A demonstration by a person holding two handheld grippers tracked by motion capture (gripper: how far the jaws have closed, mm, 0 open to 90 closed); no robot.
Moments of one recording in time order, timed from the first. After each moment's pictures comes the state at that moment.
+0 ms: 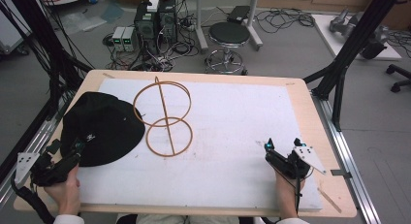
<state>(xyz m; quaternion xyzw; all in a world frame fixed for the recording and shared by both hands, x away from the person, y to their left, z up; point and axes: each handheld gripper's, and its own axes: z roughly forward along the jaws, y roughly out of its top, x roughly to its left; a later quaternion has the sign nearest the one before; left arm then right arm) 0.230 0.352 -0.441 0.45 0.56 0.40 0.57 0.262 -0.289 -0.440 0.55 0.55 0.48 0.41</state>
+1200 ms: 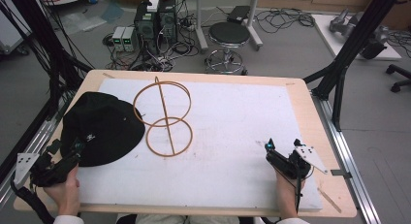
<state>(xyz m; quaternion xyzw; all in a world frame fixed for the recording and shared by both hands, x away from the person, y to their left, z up) 0.229 0.351 -0.440 0.46 0.56 0.39 0.57 0.263 -0.292 -0.442 0.56 0.54 0.48 0.40</state>
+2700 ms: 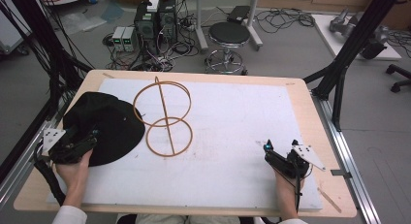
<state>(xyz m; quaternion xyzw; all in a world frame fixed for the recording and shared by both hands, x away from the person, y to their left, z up) 0.287 0.335 -0.432 0.55 0.55 0.39 0.50 0.266 -0.291 -0.445 0.57 0.56 0.47 0.38</state>
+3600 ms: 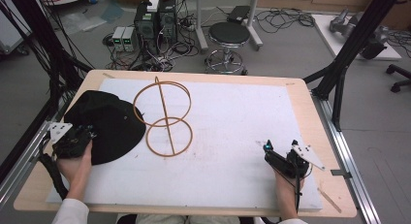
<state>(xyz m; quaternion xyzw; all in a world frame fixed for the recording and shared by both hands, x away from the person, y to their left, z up) 0.298 0.323 -0.421 0.56 0.57 0.39 0.46 0.267 -0.291 -0.446 0.57 0.56 0.46 0.38</state>
